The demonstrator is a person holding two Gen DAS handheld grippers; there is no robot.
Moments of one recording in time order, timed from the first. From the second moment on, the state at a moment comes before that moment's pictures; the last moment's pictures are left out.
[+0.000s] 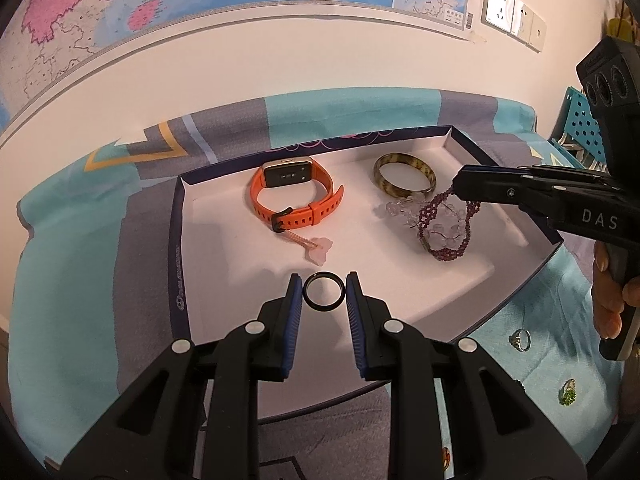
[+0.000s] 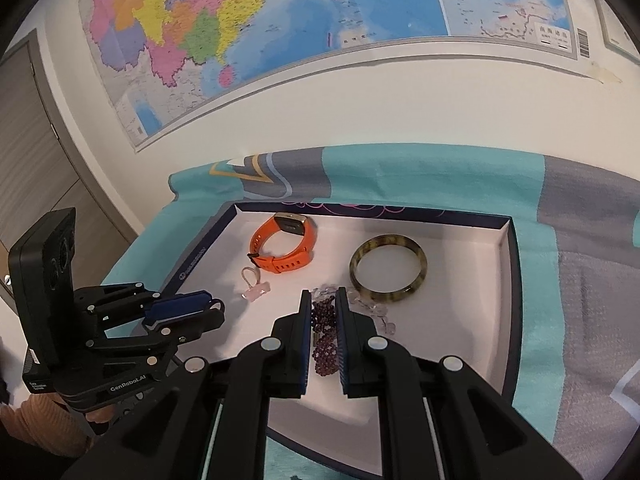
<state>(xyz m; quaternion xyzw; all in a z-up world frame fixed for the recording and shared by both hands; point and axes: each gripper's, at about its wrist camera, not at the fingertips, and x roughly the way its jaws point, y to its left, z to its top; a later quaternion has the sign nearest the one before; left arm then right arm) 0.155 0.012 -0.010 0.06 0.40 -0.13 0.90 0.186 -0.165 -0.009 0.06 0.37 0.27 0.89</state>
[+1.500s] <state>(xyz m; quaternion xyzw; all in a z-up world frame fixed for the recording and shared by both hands) 0.125 0.014 0.014 0.07 0.36 -0.13 0.92 0.148 -0.189 0.003 0.03 0.34 0.23 0.91</state>
